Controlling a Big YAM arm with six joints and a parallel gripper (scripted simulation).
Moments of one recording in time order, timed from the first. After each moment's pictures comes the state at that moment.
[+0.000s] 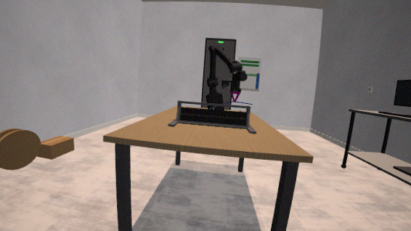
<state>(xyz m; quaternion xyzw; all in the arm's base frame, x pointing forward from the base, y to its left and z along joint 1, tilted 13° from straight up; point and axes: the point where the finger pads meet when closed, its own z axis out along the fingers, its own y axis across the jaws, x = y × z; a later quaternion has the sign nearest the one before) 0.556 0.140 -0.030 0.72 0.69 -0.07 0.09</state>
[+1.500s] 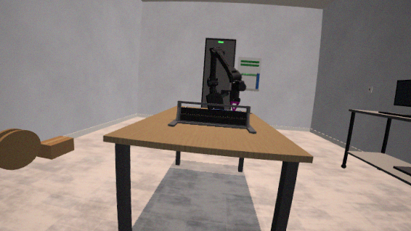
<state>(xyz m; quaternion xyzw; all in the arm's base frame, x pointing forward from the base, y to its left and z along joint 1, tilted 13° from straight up) 0.558 0.126 -0.097 0.72 0.69 -0.07 0.09</state>
